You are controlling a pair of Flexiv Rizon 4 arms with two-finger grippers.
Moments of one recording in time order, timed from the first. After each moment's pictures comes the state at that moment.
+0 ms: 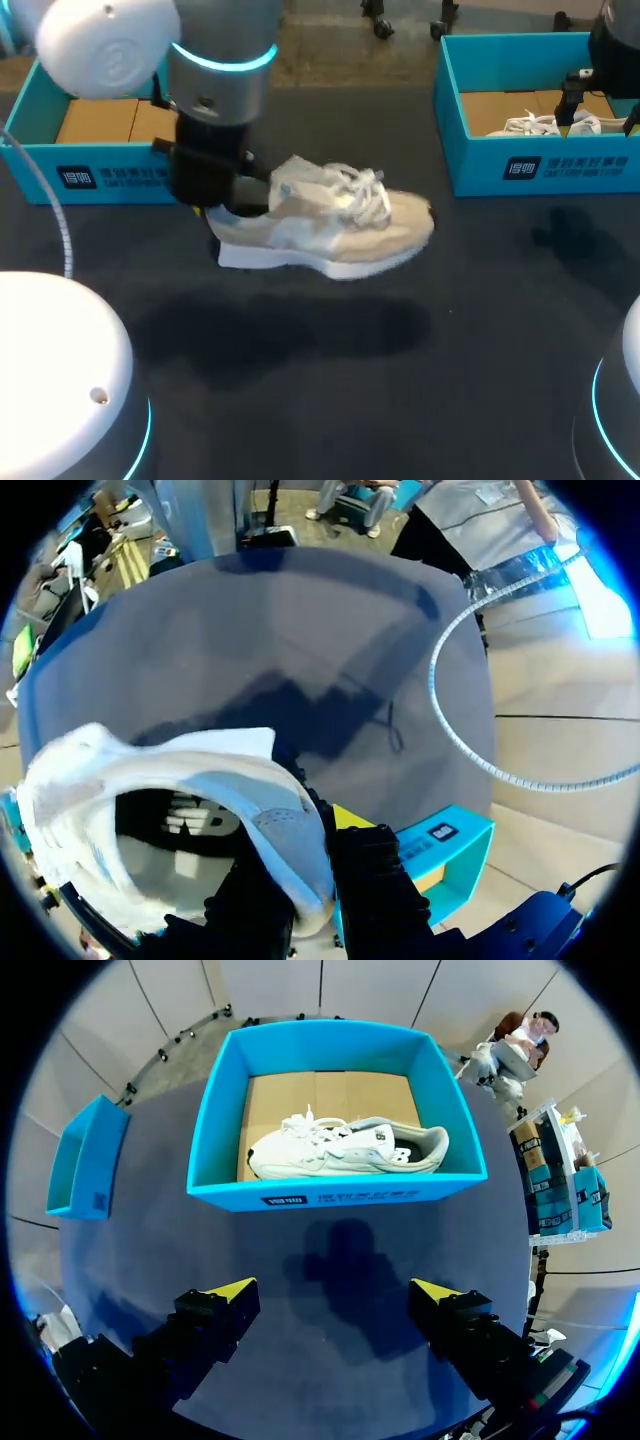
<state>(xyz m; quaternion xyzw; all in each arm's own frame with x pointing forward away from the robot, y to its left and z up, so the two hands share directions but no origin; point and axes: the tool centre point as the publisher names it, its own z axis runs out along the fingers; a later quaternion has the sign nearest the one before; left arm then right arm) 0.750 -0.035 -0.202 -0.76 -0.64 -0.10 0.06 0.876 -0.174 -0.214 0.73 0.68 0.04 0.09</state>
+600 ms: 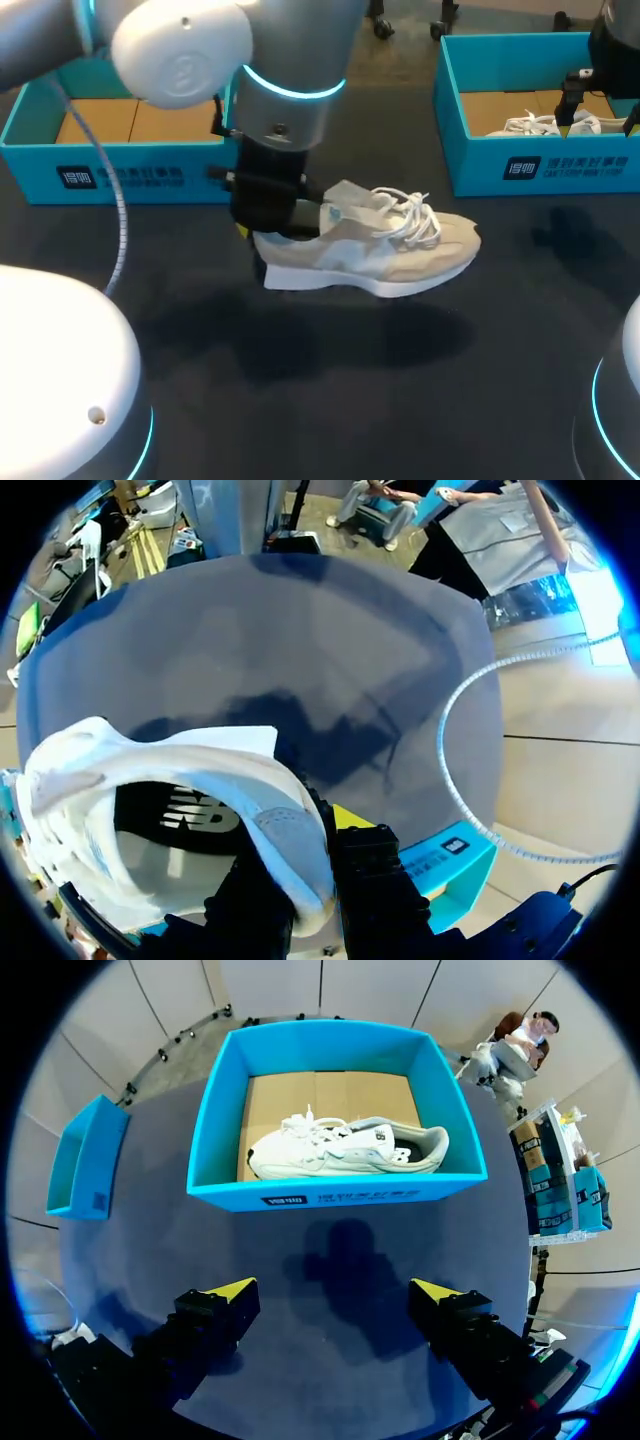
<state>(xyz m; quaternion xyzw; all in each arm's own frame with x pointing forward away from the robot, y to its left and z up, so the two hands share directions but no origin) 0.729 -0.091 -0.217 -0.73 -0.67 -0.10 0.07 0.876 -0.174 -0.214 0.73 0.68 0.04 0.09</state>
